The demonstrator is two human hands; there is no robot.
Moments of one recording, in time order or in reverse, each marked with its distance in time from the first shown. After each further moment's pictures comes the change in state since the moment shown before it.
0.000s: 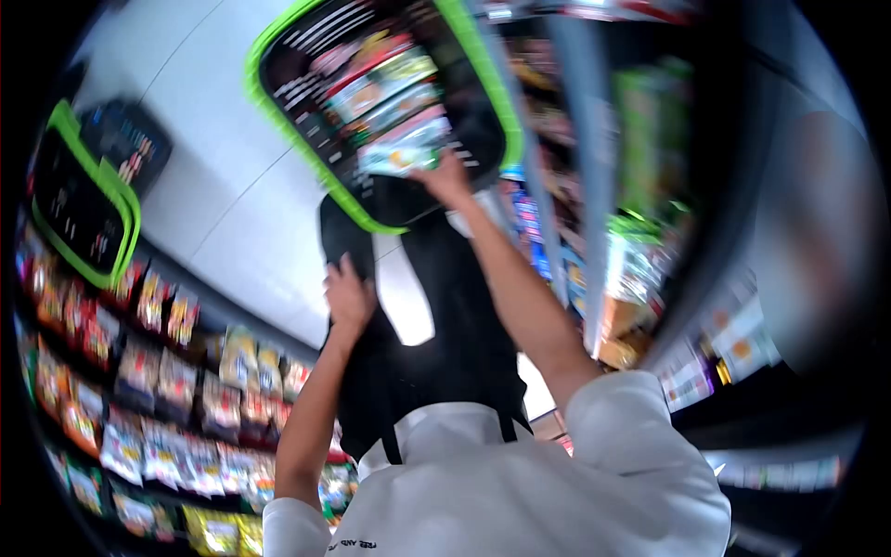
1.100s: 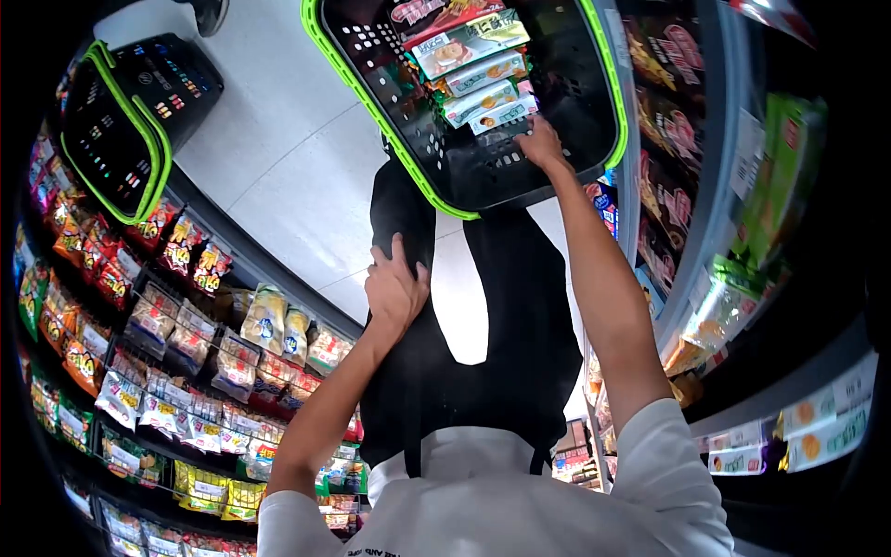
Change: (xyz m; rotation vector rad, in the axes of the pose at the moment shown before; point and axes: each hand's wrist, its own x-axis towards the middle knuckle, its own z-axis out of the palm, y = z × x) left_hand 0.008 -0.007 0.013 0.074 -0.087 -0.121; right_hand 0.093 0.078 0.045 -0.288 -0.146 -0.009
